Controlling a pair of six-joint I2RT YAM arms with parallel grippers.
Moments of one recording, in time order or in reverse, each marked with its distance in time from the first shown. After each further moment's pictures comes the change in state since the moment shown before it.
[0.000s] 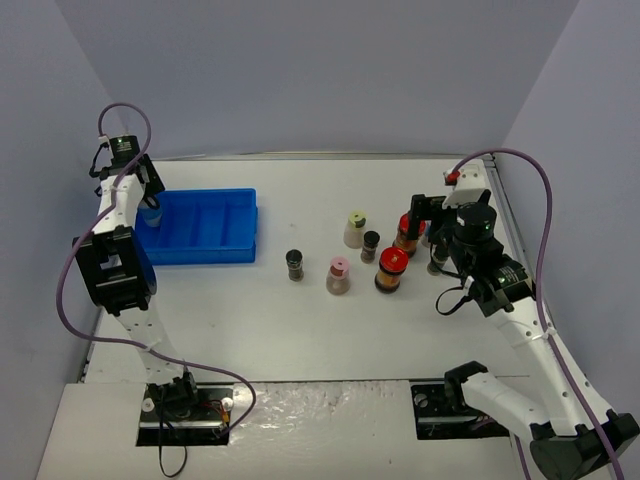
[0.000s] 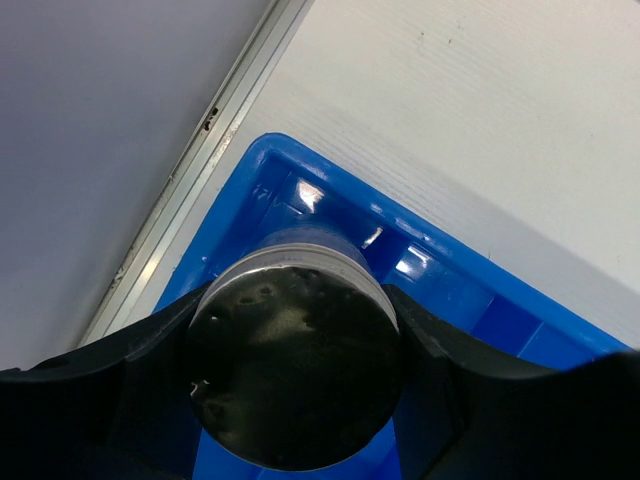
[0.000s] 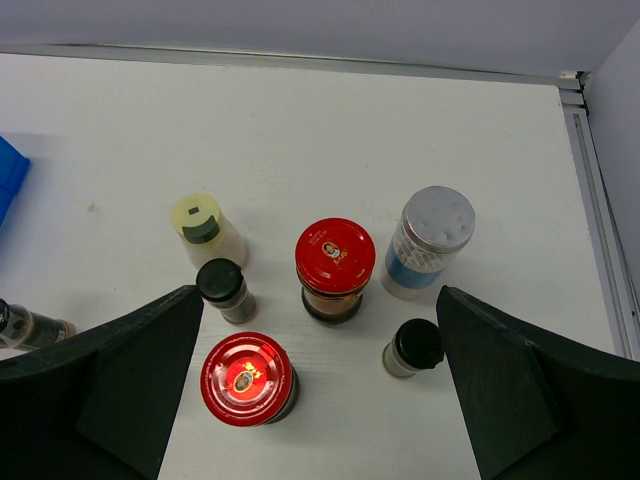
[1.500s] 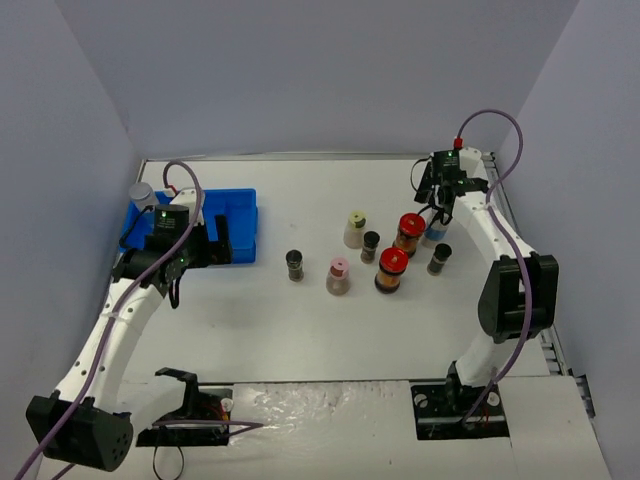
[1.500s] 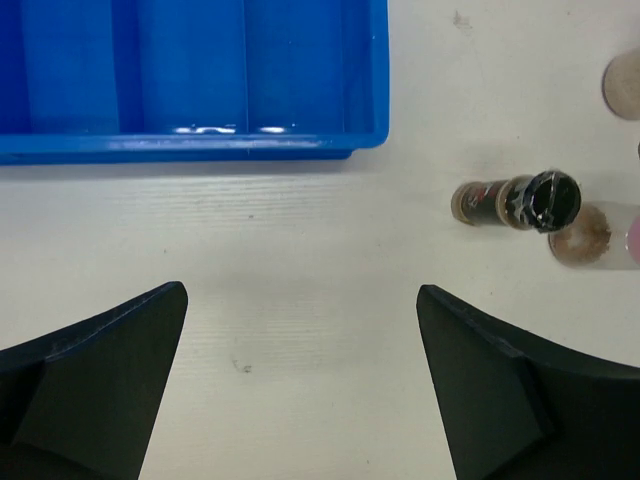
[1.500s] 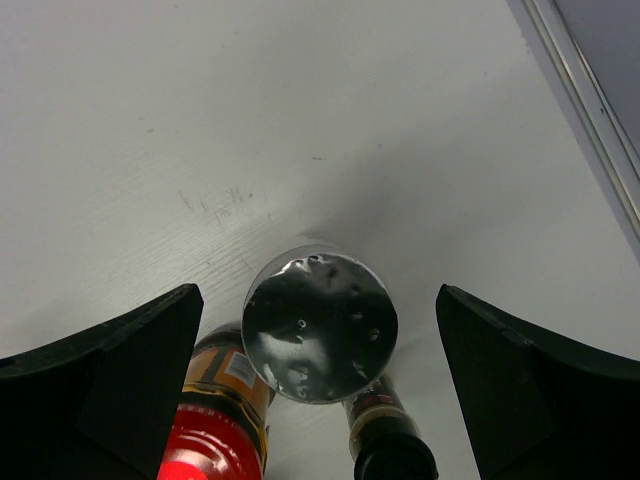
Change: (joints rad) left arm -0.433 -0.957 -0.724 -0.175 0.199 -0.028; right arm -0.257 0.792 0.402 -0.169 0.208 0.331
